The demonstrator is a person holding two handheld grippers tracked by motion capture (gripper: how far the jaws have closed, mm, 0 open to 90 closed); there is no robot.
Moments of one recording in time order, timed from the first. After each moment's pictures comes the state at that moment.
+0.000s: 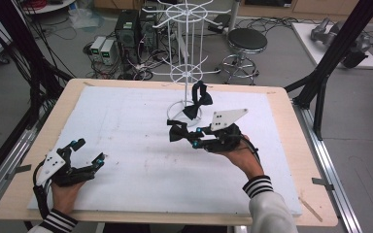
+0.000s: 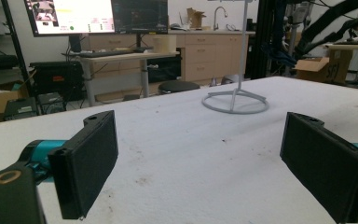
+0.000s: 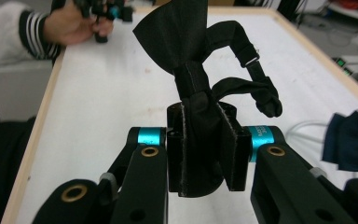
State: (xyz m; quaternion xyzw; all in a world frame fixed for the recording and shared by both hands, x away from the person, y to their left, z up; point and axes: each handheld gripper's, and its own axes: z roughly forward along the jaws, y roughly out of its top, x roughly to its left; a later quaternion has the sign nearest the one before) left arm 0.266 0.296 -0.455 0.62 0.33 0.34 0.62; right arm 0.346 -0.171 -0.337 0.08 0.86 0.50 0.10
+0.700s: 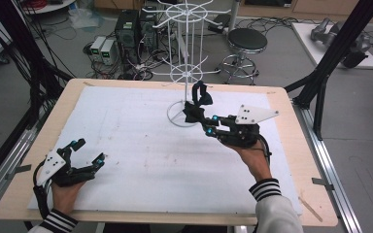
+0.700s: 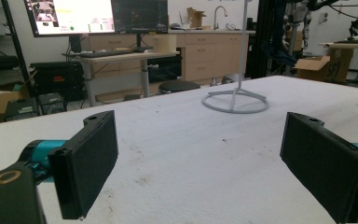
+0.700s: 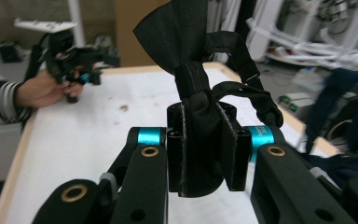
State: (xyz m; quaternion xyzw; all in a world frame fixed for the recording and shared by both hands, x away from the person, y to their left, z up) left arm 0.266 0.296 -0.455 0.62 0.33 0.34 0.62; right arm 0.335 -0.210 -0.320 0.14 0.78 0.59 0.16
